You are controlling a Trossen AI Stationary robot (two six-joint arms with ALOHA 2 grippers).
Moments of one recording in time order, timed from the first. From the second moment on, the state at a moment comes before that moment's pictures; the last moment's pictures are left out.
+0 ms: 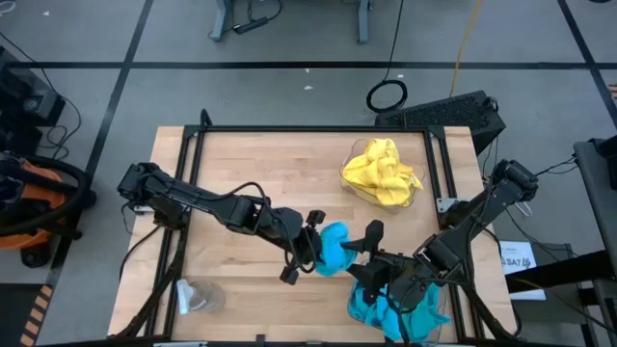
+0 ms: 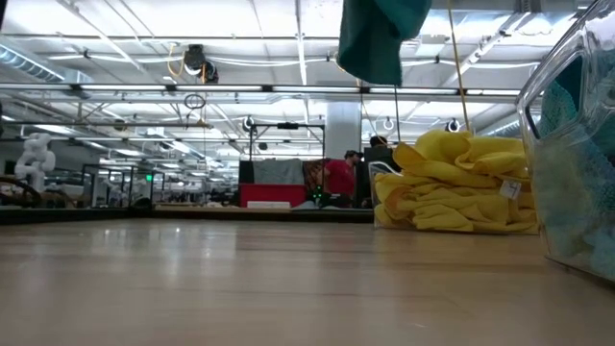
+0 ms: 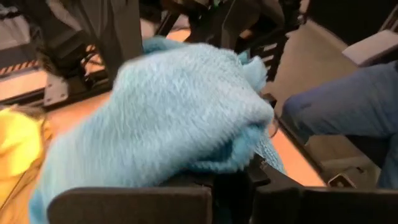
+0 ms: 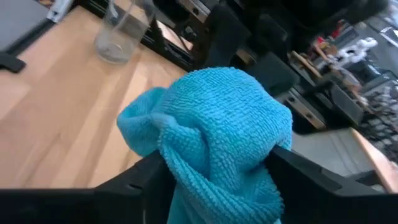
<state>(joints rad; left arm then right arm) -0.28 1.69 1.46 -0.26 0.11 0.14 0.71 1.50 1.25 -0.33 0.90 -0.17</state>
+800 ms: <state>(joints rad) -0.31 1.72 1.46 -0.22 0.08 0.16 0.89 1.47 1.25 -0.49 0.77 -0.01</state>
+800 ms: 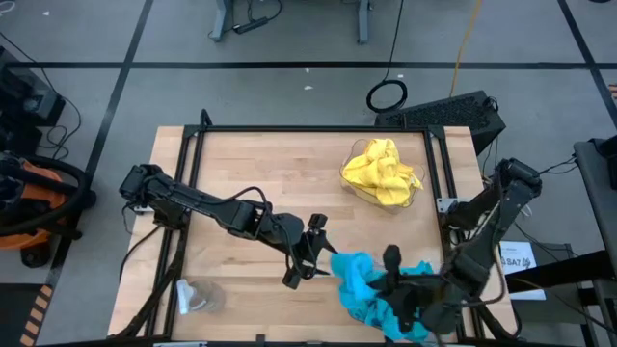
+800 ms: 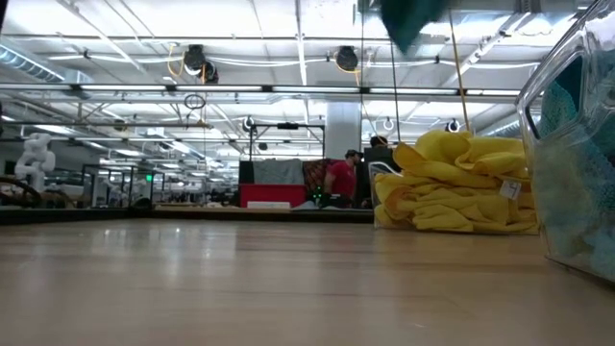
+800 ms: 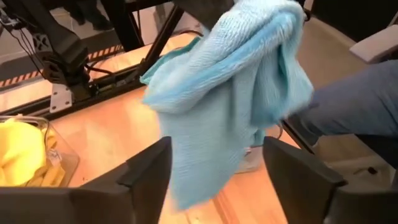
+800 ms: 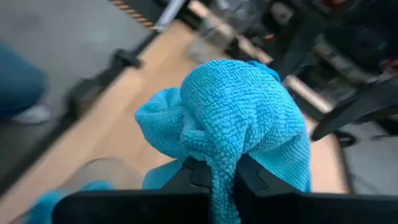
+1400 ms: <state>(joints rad) -0.31 1.72 1.46 -0.32 0.07 0.16 1.09 1.38 1.25 -0.84 0.65 0.46</state>
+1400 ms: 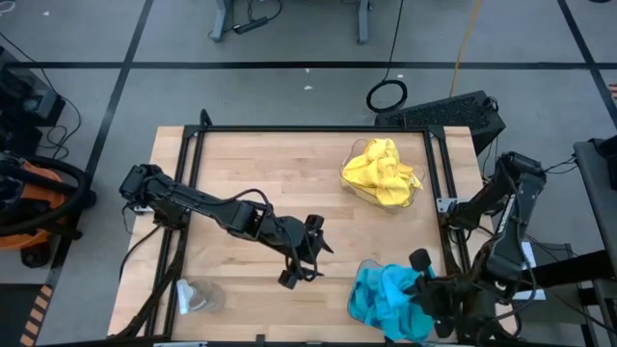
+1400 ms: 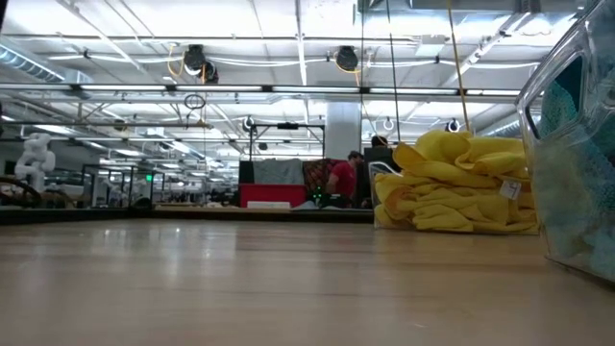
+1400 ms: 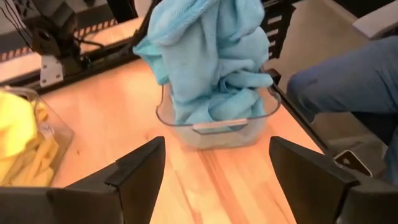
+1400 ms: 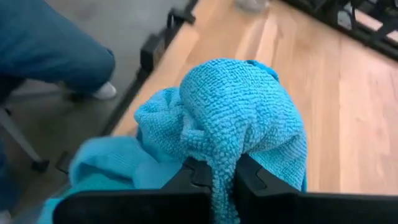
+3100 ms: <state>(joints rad) -0.34 1.71 1.46 -0.47 0.01 0.08 0.81 1.67 1.24 -0.69 0.19 0.44</state>
